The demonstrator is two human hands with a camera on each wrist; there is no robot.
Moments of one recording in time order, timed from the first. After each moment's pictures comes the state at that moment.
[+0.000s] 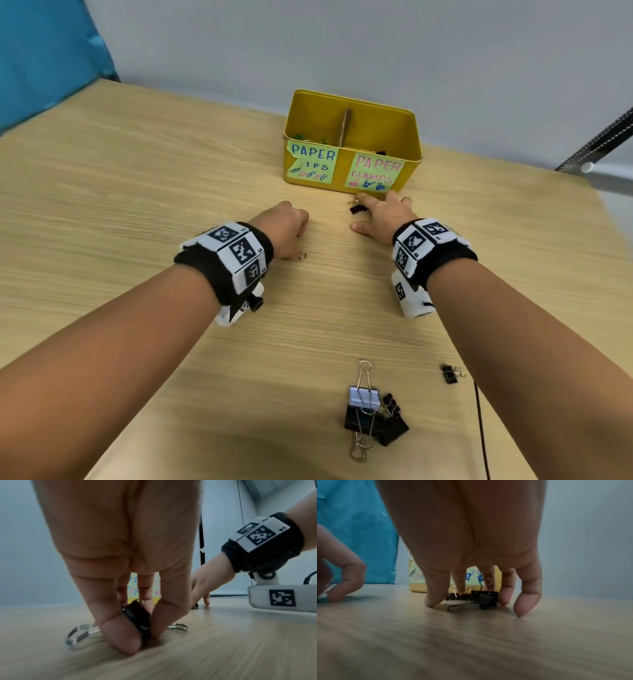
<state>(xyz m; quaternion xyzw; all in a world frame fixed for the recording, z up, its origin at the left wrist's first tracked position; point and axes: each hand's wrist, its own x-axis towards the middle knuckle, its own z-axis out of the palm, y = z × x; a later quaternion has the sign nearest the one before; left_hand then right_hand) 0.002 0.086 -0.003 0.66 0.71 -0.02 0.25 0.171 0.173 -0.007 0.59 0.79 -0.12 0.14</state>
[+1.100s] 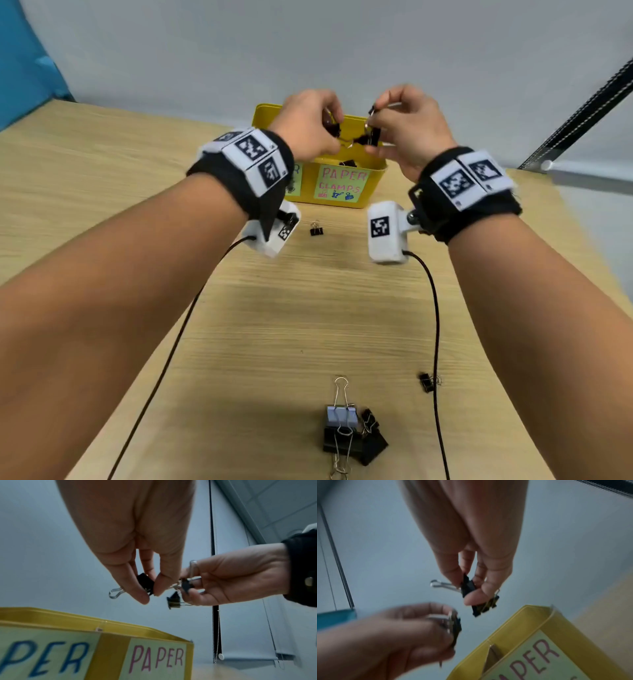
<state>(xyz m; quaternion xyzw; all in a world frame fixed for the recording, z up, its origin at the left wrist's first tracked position) 0.036 0.179 0.092 0.65 0.66 0.33 0.20 0.179 0.208 0.102 0.49 0.58 -0.49 -0.43</state>
